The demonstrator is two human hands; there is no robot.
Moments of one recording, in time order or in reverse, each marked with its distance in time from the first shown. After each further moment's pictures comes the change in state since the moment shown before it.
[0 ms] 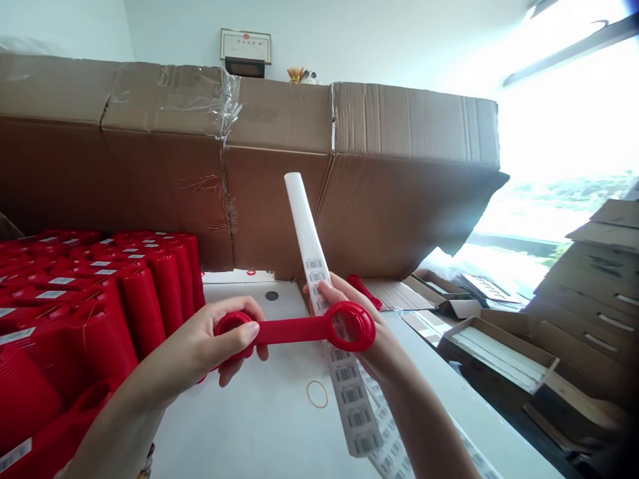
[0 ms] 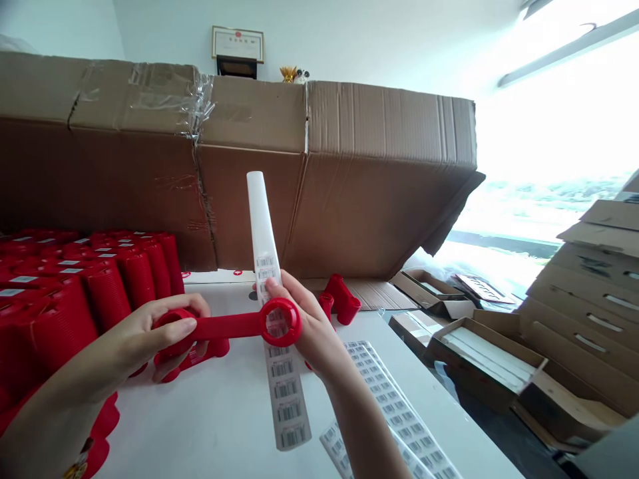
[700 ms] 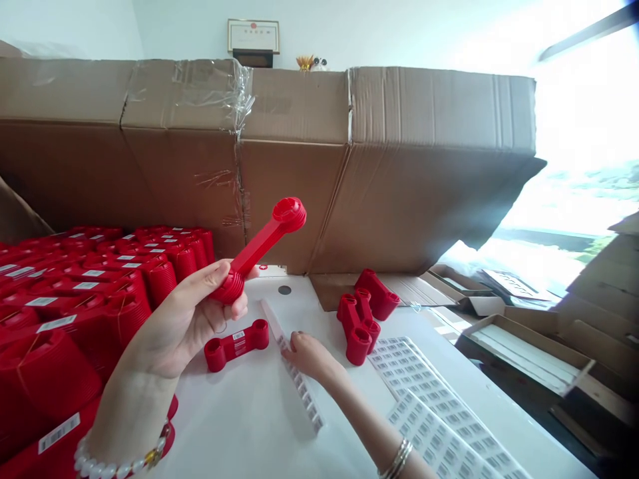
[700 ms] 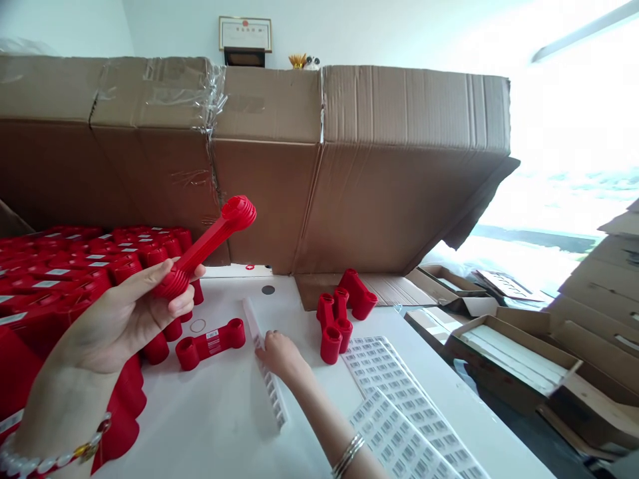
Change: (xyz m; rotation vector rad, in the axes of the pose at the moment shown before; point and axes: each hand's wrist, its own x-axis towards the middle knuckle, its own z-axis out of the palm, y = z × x) left_hand -0.006 0.004 -0.027 -0.501 0.295 0.152; right_hand 0.046 0.164 0.027 -1.155 -0.234 0.438
